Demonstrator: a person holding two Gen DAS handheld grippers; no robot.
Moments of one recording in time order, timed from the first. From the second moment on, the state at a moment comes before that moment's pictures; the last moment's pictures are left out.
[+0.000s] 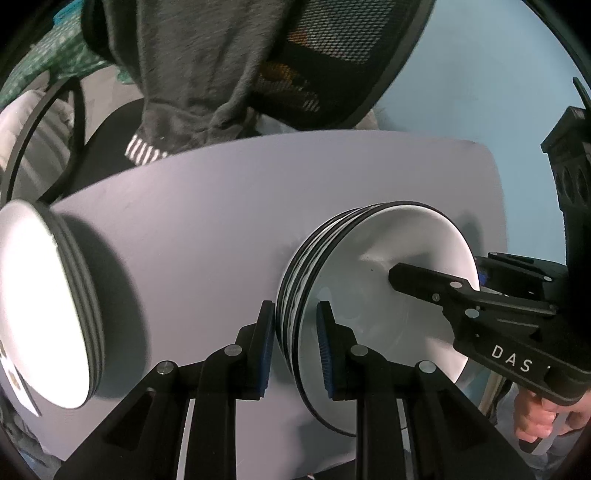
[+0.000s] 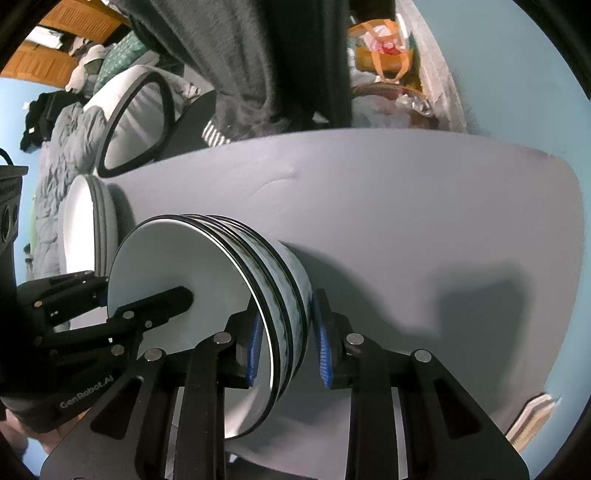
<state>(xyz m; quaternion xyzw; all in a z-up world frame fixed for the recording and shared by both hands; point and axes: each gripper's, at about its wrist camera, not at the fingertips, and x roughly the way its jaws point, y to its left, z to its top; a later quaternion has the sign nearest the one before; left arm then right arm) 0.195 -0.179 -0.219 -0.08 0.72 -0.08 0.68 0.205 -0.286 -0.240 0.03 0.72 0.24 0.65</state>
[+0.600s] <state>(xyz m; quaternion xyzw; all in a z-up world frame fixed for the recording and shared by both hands) 0.109 -0.099 -0.211 -0.09 0.72 -0.03 0.69 0.135 -0.202 -0.242 0.02 0.72 0.26 0.64</state>
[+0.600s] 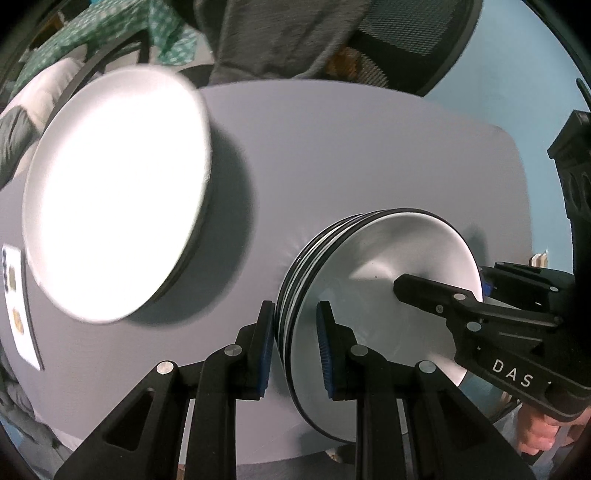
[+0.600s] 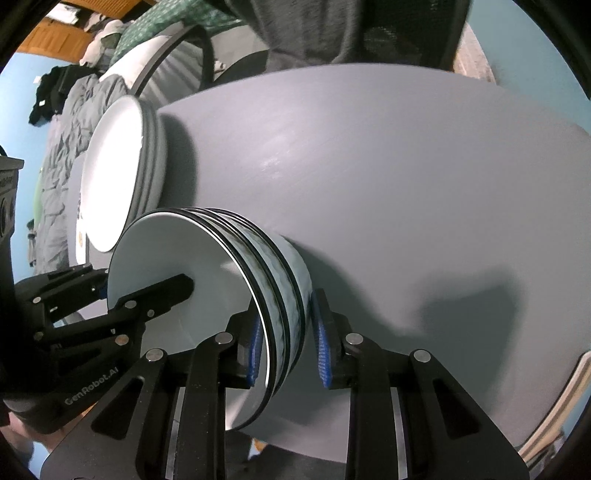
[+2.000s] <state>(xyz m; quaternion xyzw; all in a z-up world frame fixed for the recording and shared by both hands) 0.025 0.012 -0.230 -0.10 0.72 -0.02 0.69 0.048 -0.096 -0.239 0.03 0.73 0.25 0.64</state>
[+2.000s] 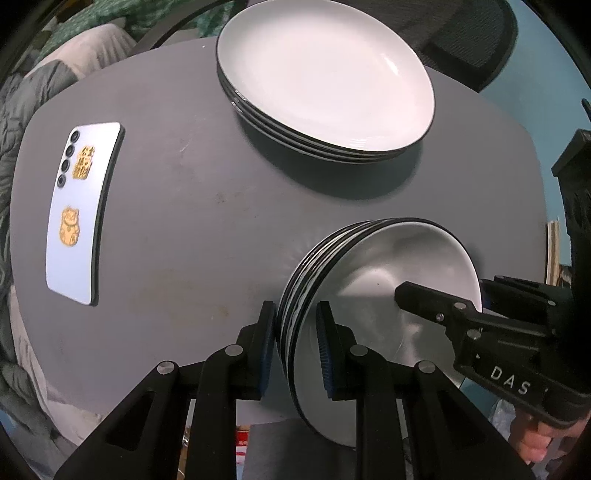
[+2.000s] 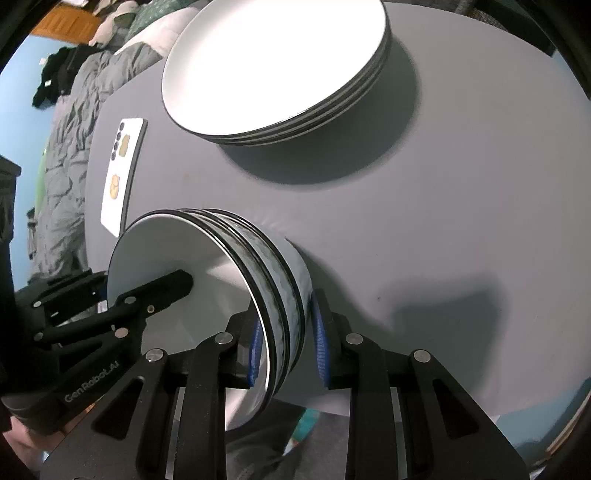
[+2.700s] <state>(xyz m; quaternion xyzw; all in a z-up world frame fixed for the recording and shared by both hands) 0.002 0.032 -0.236 -0.15 0.70 -0.06 0.70 0.025 -0.123 -0.233 0.09 0.71 0.22 0.66</state>
